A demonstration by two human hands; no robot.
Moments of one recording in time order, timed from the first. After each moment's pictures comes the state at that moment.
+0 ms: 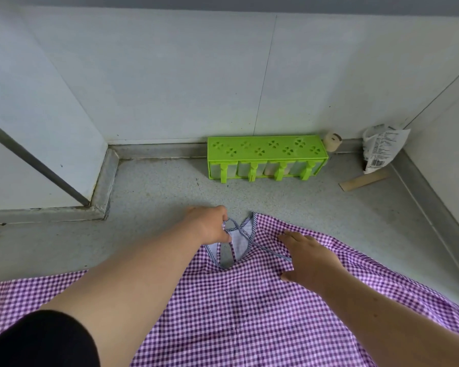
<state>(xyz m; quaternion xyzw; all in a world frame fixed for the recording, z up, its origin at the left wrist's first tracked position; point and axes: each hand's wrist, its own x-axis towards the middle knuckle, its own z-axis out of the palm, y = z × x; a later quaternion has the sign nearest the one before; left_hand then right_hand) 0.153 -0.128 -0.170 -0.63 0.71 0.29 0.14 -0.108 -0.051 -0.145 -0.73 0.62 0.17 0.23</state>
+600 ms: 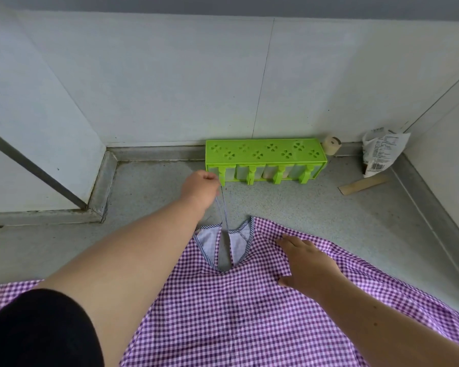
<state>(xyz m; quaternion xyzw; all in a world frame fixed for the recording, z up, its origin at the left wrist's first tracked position) 0.152 -0.187 -0.162 -0.72 0.41 0.45 -0.33 -0.109 -0.052 -0.144 -0.73 0.61 0.18 0.23</state>
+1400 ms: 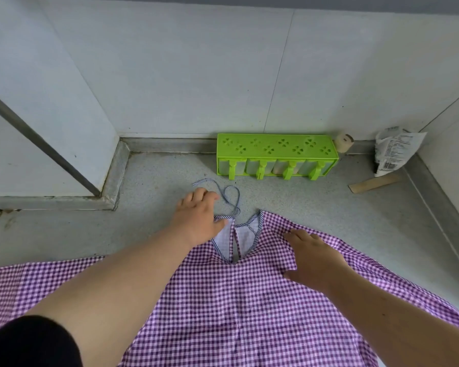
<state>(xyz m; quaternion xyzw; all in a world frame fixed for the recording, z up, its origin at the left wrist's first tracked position) 0.185 -0.105 -0.168 -0.67 0.72 0.19 0.03 -0.107 -0.055 -0.145 -0.75 0.60 0.21 0.20</state>
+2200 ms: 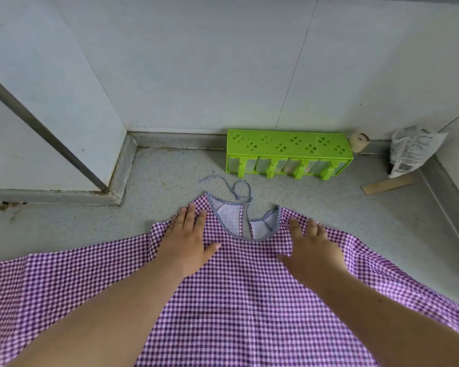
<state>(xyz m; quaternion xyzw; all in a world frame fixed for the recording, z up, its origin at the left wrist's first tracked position) 0.218 -0.050 -0.211 -0.68 0.70 0.17 0.15 -0.074 -0.061 -0.161 -0.71 0.65 0.23 0.14</state>
